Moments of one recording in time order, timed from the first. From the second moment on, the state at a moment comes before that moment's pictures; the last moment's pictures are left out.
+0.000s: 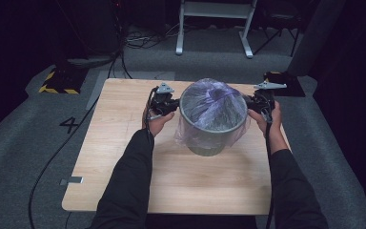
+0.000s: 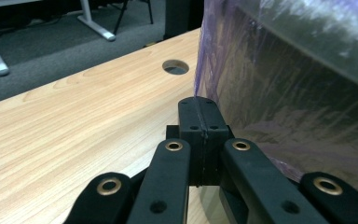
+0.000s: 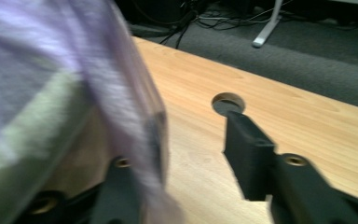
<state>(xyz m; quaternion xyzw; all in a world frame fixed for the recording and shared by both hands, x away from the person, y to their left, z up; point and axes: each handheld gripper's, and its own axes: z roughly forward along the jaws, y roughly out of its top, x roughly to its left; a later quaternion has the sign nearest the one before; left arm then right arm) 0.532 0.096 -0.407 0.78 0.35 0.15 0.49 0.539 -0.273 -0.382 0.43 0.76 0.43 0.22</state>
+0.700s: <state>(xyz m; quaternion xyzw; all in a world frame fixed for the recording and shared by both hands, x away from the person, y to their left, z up) 0.529 0.106 -0.407 0.78 0.35 0.16 0.49 0.514 -0.294 -0.369 0.37 0.78 0.45 0.24</state>
